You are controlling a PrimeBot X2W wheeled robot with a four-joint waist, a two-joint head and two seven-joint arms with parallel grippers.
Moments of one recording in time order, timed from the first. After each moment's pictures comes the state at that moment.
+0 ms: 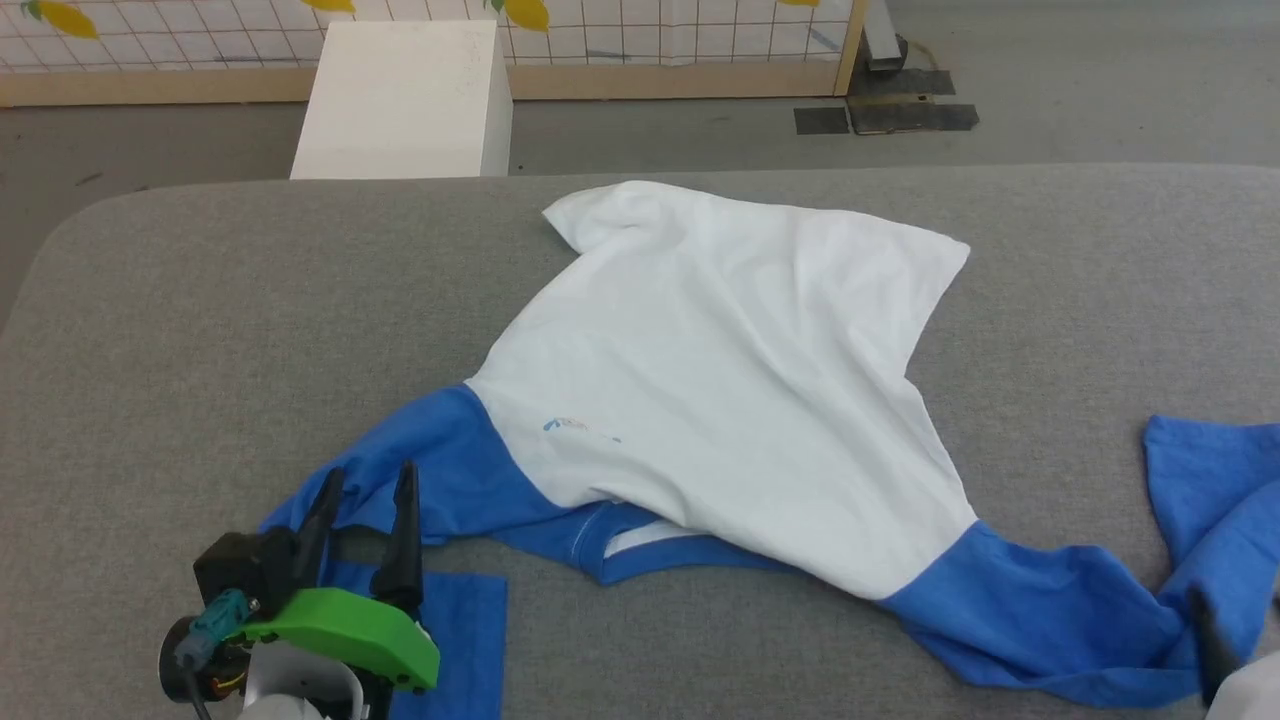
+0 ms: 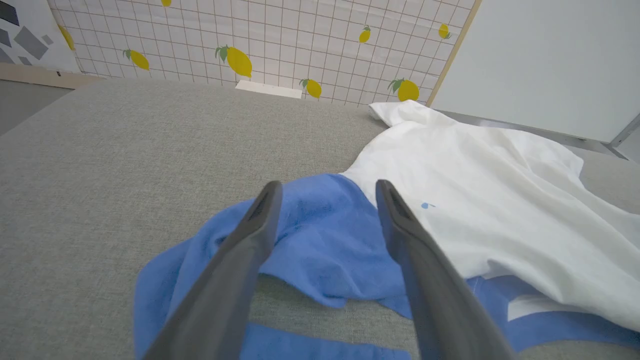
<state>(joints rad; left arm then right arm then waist) -0.03 0.30 -0.27 0.06 -0.53 0.13 -0.17 0.26 -0.08 -0.33 -0.25 0.12 0.13 0.50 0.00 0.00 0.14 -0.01</state>
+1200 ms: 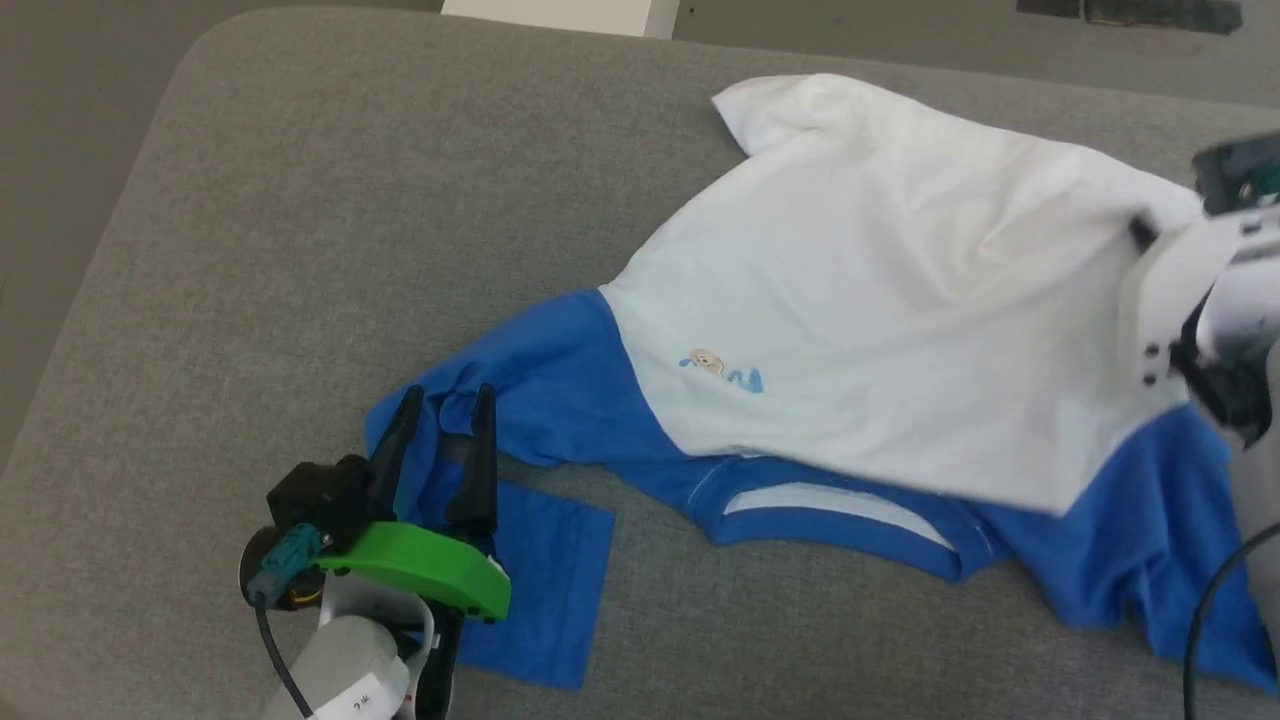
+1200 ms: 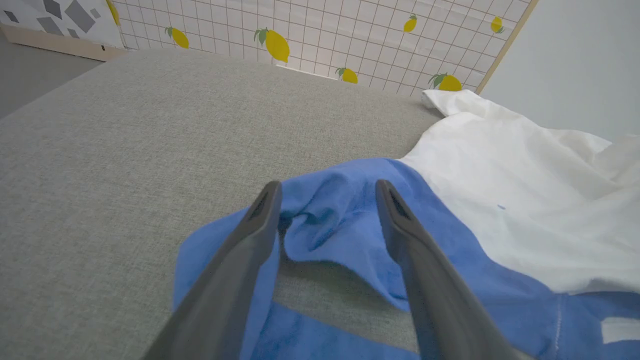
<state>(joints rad) -0.19 0.21 -0.33 0.16 -0.50 0.07 -0.25 -0.62 -0.31 -0.01 0.44 0.09 0.13 0.48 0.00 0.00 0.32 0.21</state>
